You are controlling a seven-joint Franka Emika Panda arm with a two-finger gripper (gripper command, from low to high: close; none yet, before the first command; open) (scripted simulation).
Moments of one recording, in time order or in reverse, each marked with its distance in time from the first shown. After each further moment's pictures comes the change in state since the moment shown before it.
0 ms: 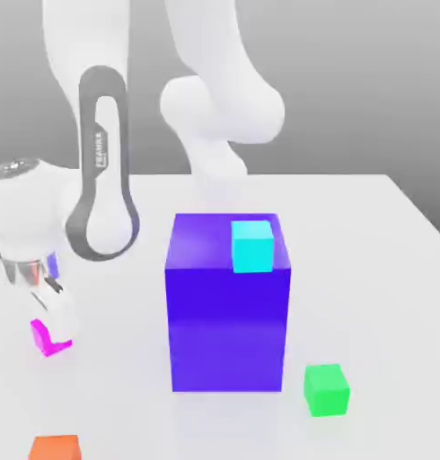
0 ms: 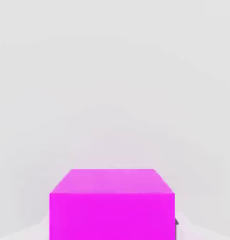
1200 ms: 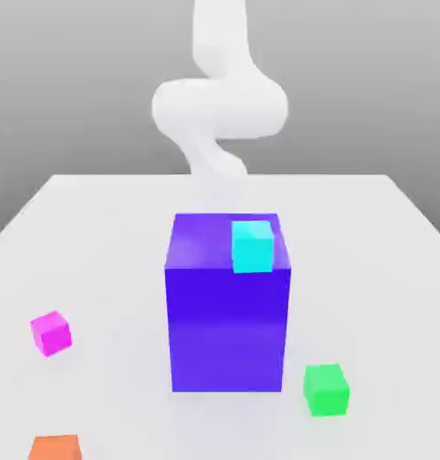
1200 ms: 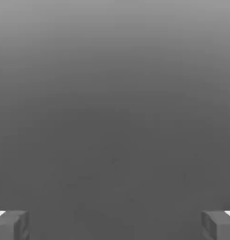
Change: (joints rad) arm 0.542 -1.012 0.123 0.349 -0.303 -0.632 0.200
